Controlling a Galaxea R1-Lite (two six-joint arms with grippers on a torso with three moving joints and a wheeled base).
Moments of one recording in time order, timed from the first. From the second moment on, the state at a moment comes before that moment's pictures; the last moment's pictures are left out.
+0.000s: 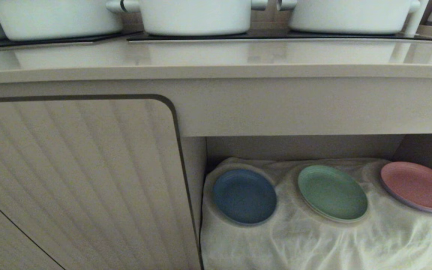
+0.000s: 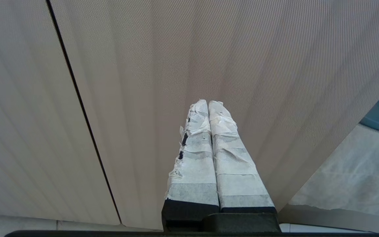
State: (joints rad) left arm 0.00 0.00 0.00 0.00 0.03 -0.11; right arm 0.01 0.27 0.00 -0.15 -0.02 -0.02
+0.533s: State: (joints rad) left arm 0.00 0.00 0.00 0.00 0.03 -0.11; right arm 0.01 0.14 0.00 -0.15 -0.01 -0.01
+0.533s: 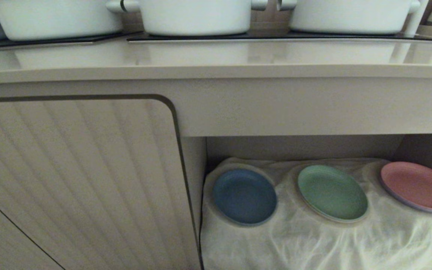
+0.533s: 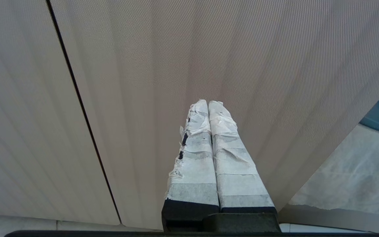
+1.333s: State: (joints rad) left arm 0.00 0.00 0.00 0.00 0.03 -0.11; right arm 0.01 0.00 0.00 -0.15 0.01 -0.04
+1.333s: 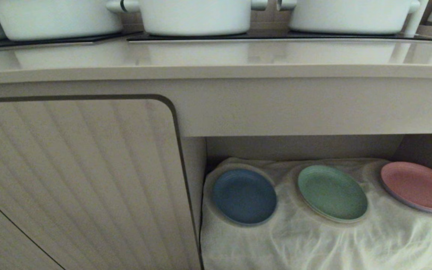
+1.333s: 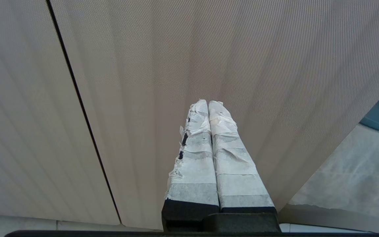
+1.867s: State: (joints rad) left arm 0.00 0.00 0.00 0.00 0.03 -0.11; right arm 0.01 0.00 0.00 -0.15 0.01 -0.04
